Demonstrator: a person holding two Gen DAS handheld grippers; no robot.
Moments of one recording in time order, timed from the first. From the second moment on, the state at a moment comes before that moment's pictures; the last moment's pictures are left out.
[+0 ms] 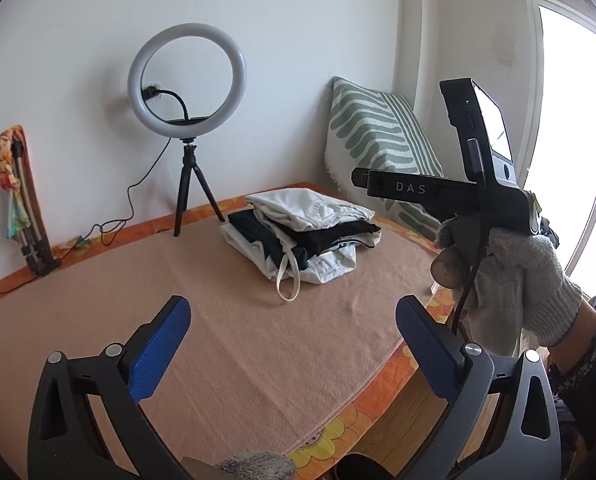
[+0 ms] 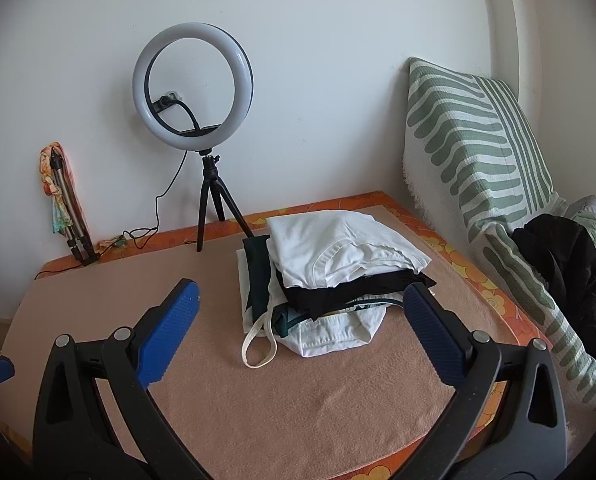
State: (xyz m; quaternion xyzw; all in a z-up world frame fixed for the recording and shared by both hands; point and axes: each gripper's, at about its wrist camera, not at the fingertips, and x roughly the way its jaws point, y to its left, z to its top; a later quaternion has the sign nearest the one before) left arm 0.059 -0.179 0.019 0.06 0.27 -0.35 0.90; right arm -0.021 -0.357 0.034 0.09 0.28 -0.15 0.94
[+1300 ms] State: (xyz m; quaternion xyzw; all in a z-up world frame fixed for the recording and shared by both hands) left arm 0.066 -0.137 -0.046 0.10 0.31 -0.29 0.90; right arm -0.033 -0.327 -0.004 0.09 0.29 -0.16 0.94
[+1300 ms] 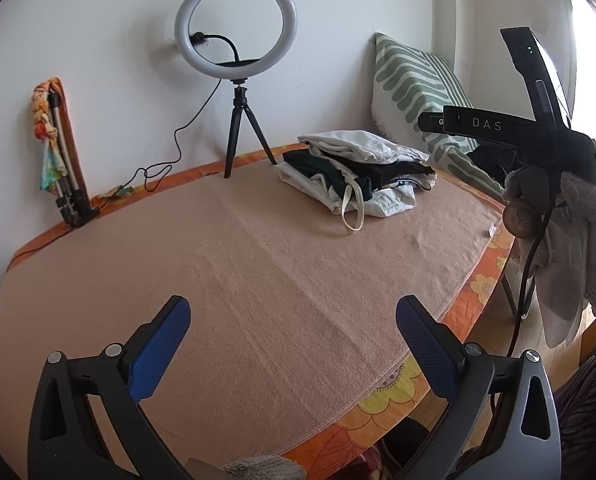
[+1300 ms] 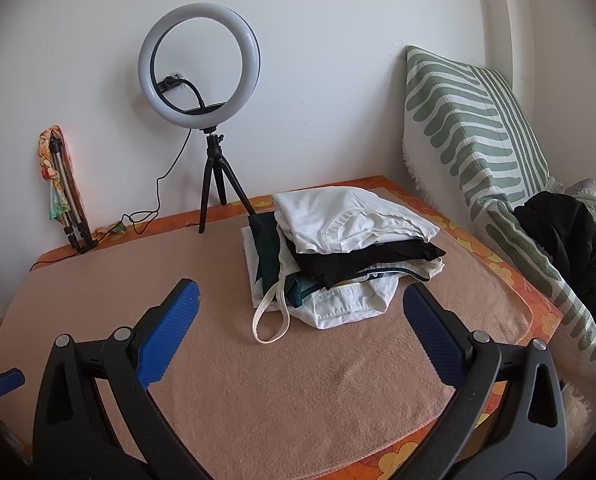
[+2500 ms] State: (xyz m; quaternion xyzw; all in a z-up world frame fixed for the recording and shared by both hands) left arm 0.060 -0.130 -0.039 0.09 0.30 -0.29 0.91; right arm -0.029 -0.322 -0.013 0.08 0.30 -0.14 0.94
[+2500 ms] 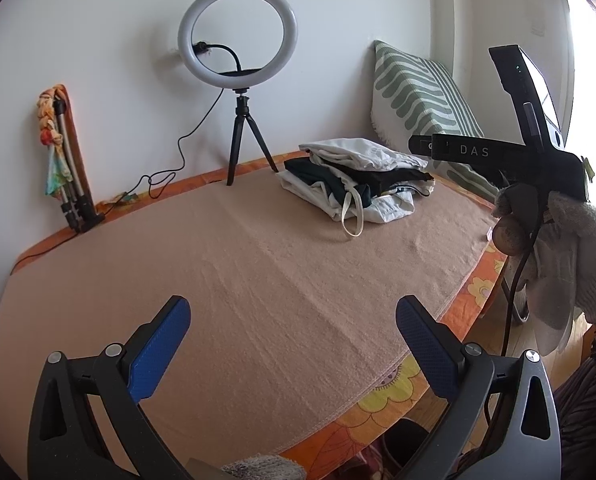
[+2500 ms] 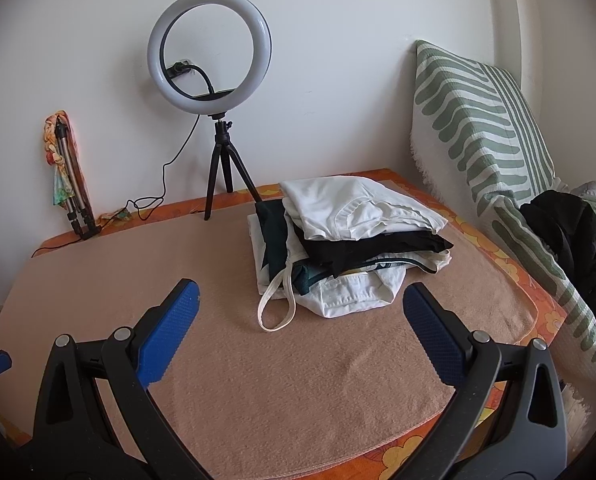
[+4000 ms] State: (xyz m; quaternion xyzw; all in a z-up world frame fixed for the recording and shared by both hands) left arm 0.058 -0.126 -0.037 0.09 0.28 -0.28 0.91; right arm -0.028 -0.319 -0.013 0.08 0.30 -0.14 0.94
